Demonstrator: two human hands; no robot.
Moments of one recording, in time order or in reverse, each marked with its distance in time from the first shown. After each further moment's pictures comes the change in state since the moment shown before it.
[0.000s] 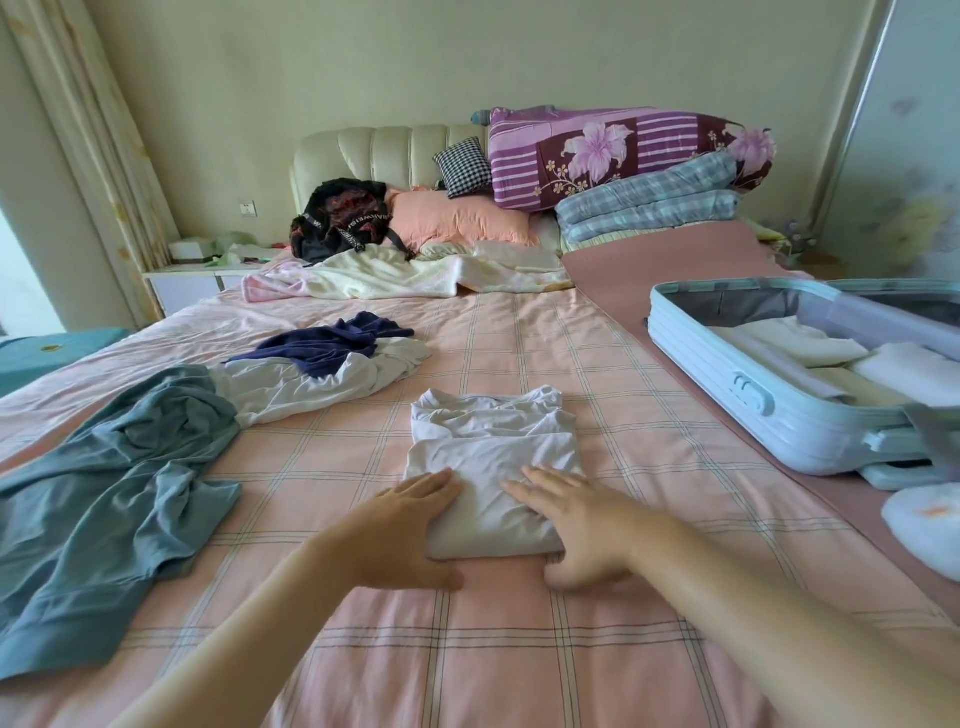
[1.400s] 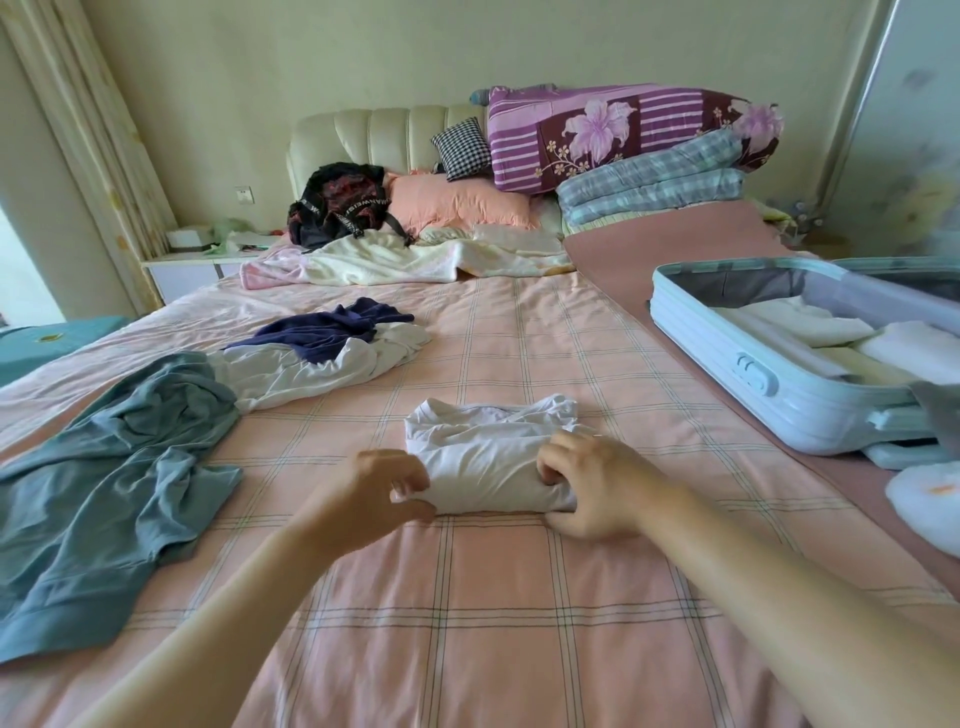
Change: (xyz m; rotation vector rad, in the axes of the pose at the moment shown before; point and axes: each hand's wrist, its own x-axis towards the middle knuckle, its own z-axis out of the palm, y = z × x) left_hand 0.001 -0.034 0.011 -0.293 0.522 0.115; right_hand 0.010 0.028 0.009 0.019 0.461 -0.157
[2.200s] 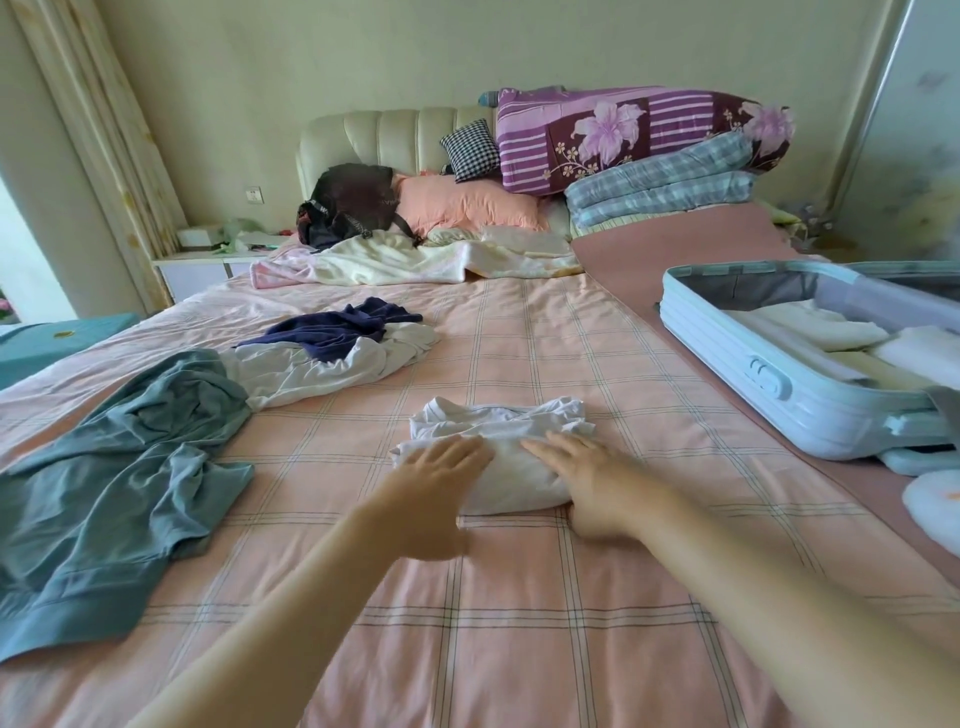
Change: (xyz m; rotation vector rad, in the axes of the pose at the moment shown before) left_hand 0.020 0.052 0.013 0.405 -0.388 -0.021; right_hand 0.013 -0.019 -0.004 -0.086 -0.398 0.254
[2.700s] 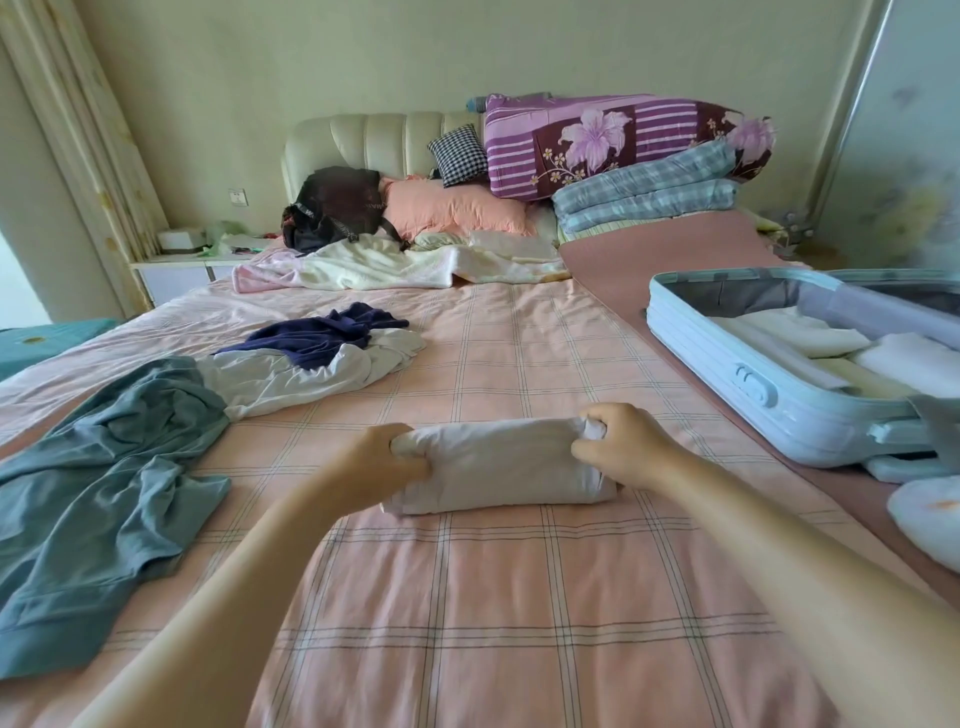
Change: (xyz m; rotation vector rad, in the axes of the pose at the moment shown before) left_hand 0.021 -0.047 -0.017 -0.804 0.185 -0.418; right_hand 0.006 0.045 -0.029 0.671 0.320 0.291
